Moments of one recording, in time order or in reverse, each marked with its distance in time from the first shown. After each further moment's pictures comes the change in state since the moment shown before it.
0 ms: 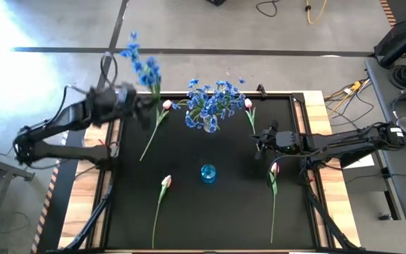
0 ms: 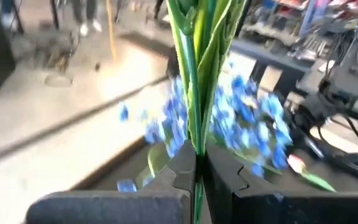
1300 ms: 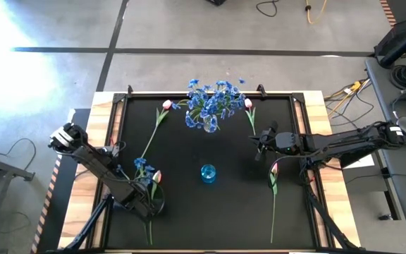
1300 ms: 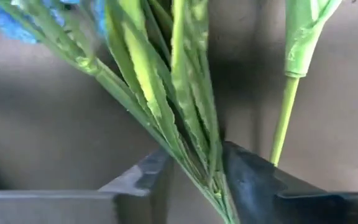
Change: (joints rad) left arm -1.059 0.720 -0.254 -0.183 0.385 -1.947; right arm 0.026 0.000 0.013 -0.025 -0.007 0.034
